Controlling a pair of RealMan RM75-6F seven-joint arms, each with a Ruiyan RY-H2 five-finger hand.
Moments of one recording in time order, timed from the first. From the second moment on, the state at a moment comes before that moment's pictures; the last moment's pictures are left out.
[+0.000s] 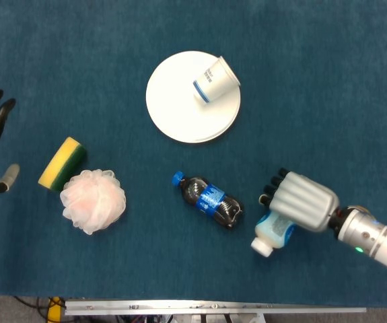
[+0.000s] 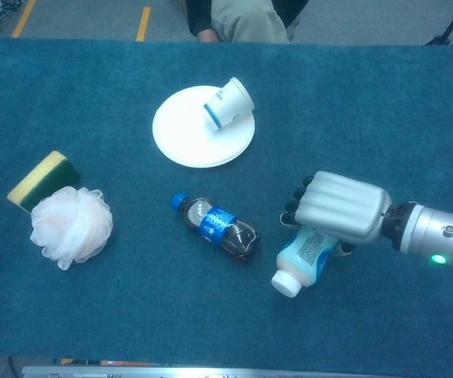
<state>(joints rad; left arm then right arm) -0.21 -0.97 -0.04 -1.96 1.44 1.36 0.32 0.63 -1.40 -0.15 -1.63 -1.71 0.91 -0.60</state>
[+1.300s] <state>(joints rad) -0.23 -0.96 -0.05 -1.96 1.45 1.35 0.31 0.59 -1.30 -0.07 -1.78 -1.65 0.99 -0.62</state>
